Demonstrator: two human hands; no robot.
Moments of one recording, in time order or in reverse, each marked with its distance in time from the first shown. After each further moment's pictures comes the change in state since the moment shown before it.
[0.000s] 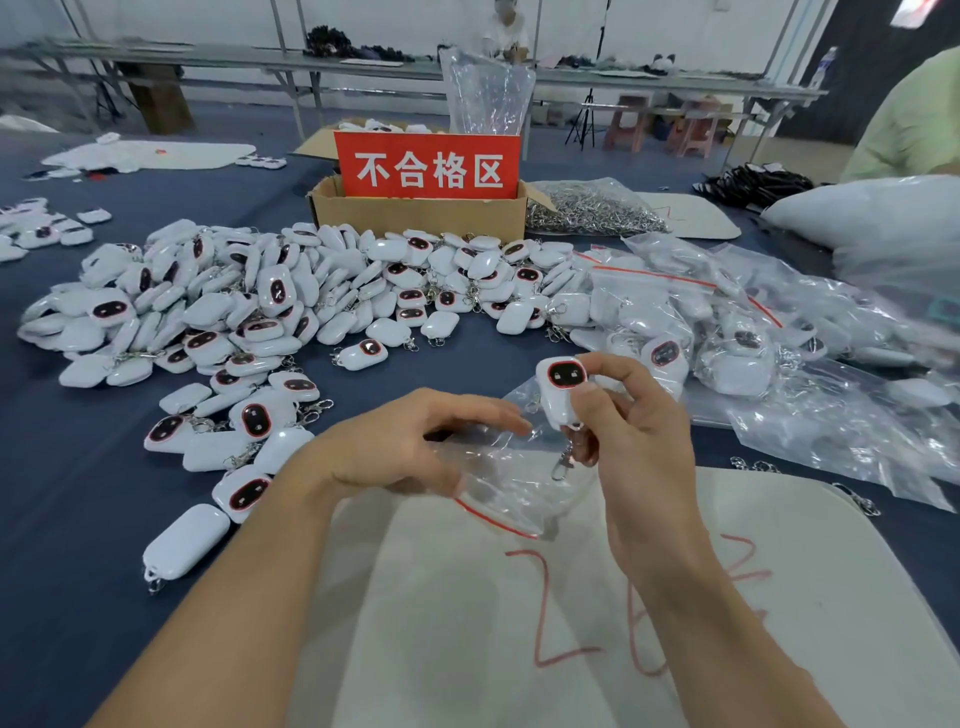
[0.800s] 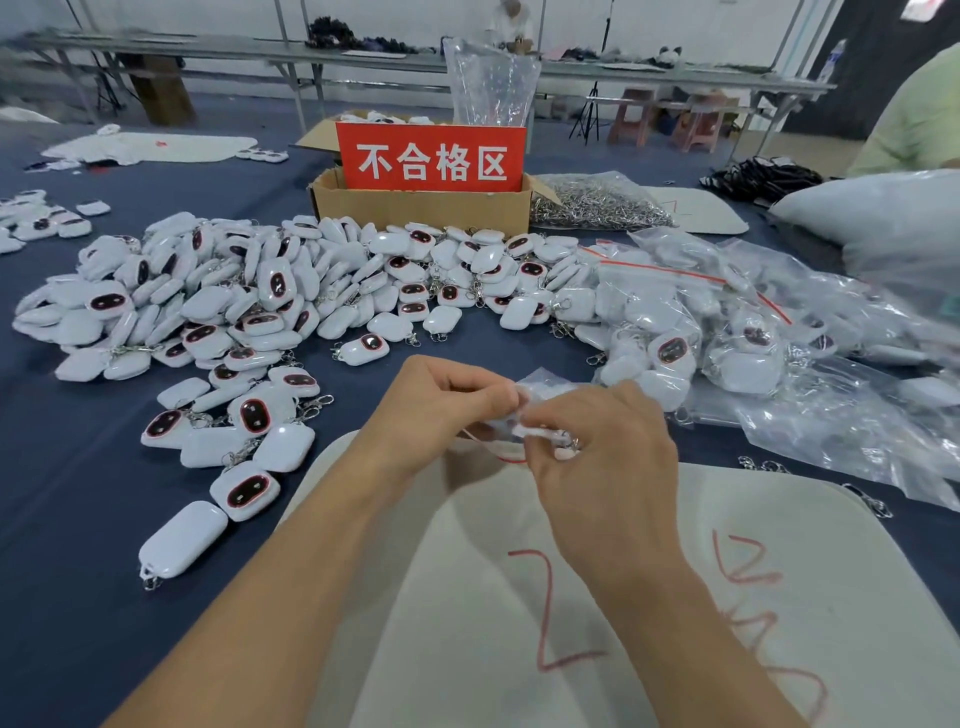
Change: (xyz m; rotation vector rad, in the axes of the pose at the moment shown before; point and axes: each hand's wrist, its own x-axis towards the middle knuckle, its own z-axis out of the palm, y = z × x) left_hand 0.021 0.008 0.027 -0.366 0.479 0.045; right_hand -0.010 0.019 0.010 -0.916 0.094 -0.666
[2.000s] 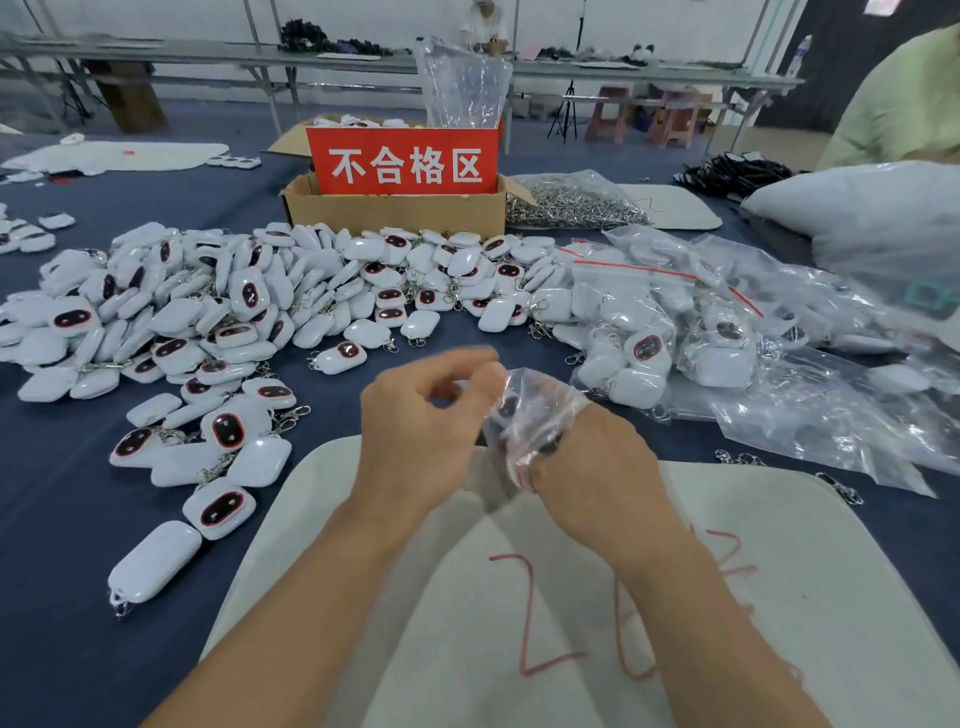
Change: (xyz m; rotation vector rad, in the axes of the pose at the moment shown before) left_hand -0.010 0.005 0.032 0.233 0.432 0.206; right_hand 0.015 0.021 -0.009 -0.208 -0.560 0.302
